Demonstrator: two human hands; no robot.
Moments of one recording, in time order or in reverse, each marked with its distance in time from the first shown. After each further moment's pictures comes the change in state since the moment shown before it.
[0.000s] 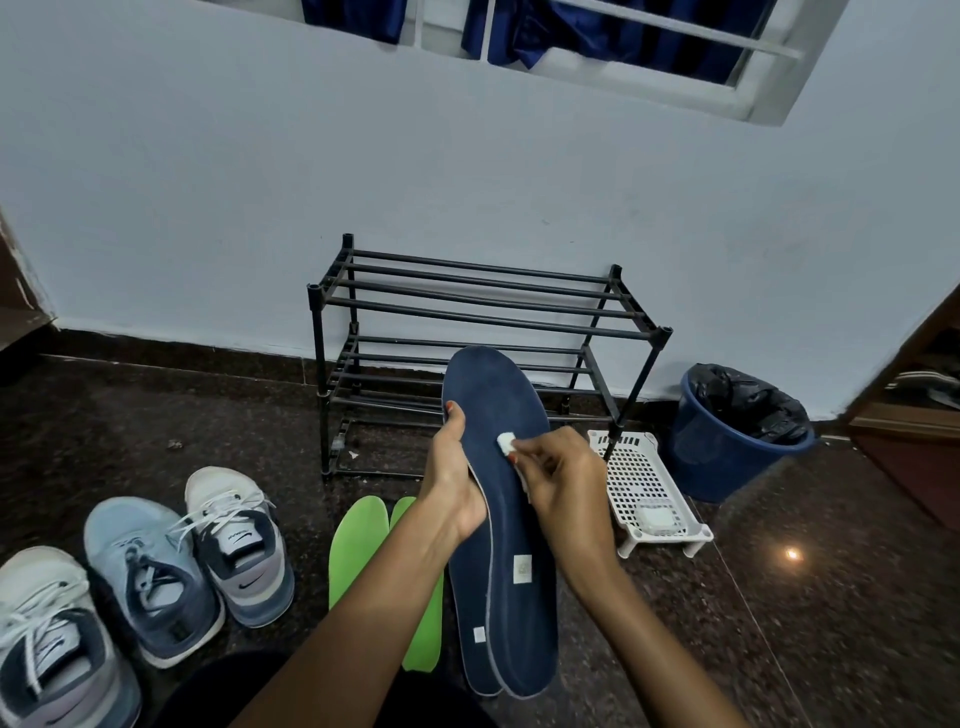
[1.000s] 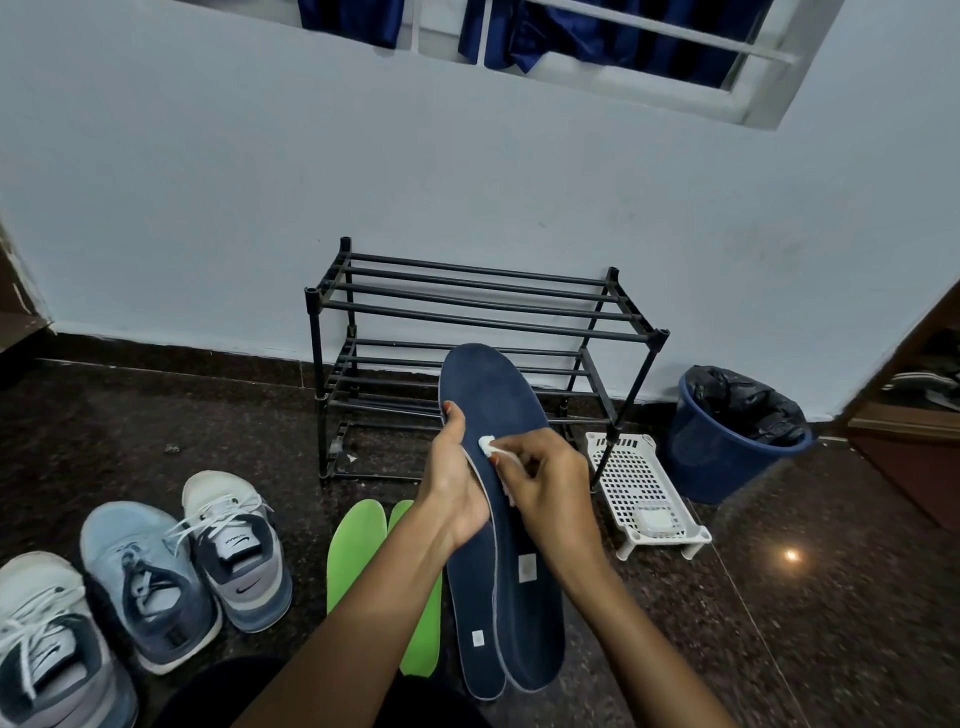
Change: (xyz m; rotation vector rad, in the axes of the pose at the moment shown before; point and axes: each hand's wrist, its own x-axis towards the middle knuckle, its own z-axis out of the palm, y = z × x) left_hand -0.003 0.000 0.001 0.004 -0.082 0.021; right_hand 0.002 -0.008 0.005 0.069 -0.082 0.050
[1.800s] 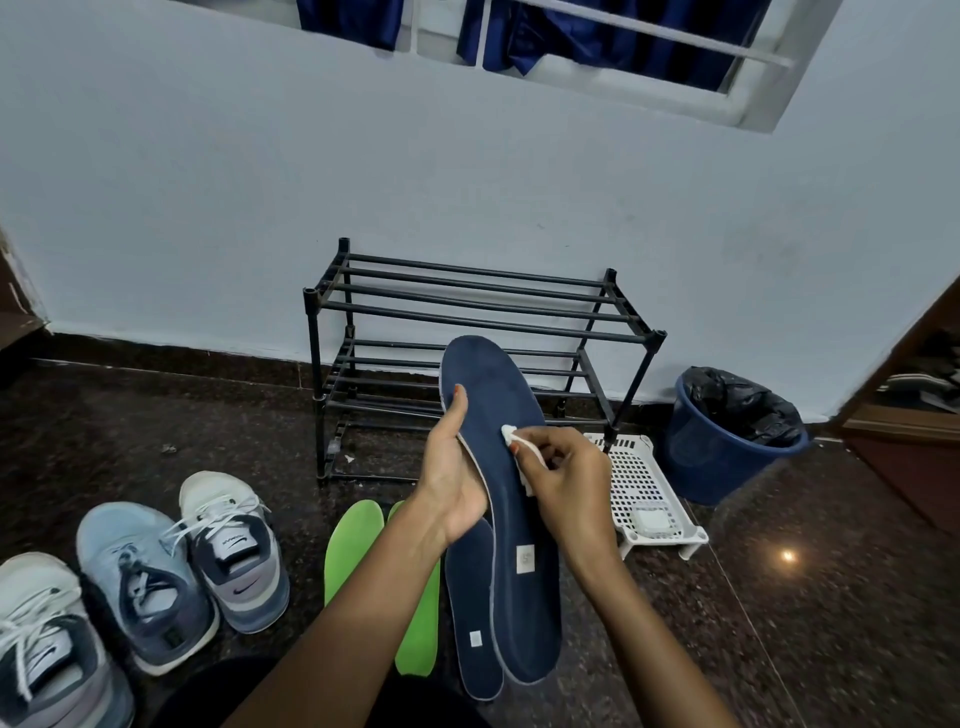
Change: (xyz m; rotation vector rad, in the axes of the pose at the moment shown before) left_hand 0.000 0.005 0.000 -0.009 -0.102 0.022; right_hand 0.005 0.001 -0.011 0.093 0.091 0.134
